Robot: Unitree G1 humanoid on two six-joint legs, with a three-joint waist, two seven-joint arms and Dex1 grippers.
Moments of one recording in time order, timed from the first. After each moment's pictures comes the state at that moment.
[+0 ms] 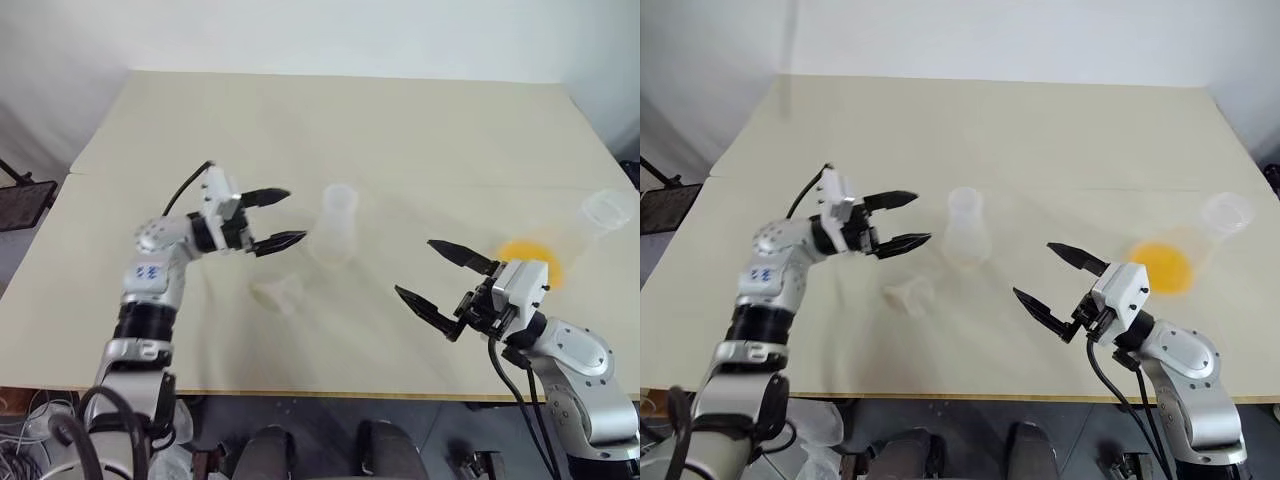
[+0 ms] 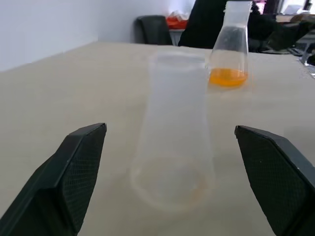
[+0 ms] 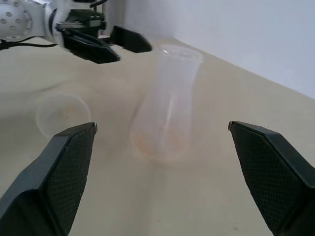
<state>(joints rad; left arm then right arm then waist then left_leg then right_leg) -0.63 0.49 0.12 0.36 -0.38 0.10 -1.12 0.00 -0.54 -0.15 -0.42 0.46 0.06 0.82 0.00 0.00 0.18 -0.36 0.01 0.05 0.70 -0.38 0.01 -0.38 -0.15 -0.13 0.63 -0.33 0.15</state>
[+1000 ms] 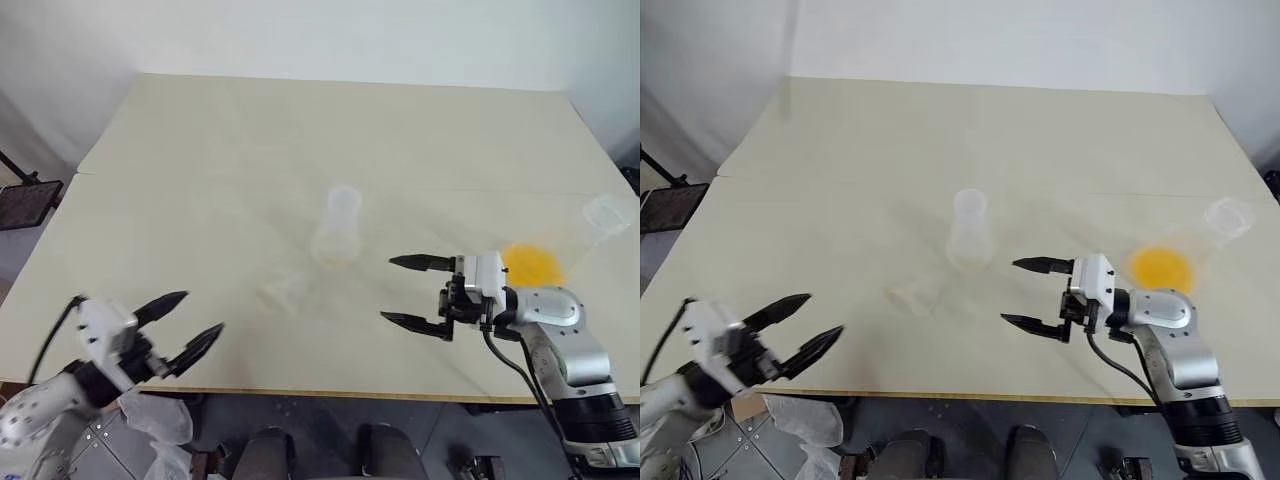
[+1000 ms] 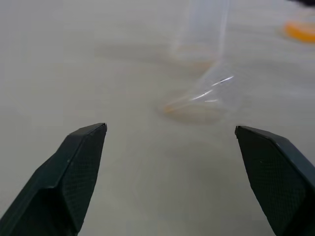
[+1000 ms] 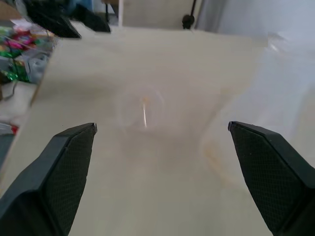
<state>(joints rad) 0.31 0.55 0.42 -0.60 -0.60 0.42 -0.68 -0.23 -0.64 -0.04 -0.07 0.47 -0.01 1.21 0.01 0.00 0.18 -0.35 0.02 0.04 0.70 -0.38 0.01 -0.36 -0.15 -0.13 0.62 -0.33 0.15</state>
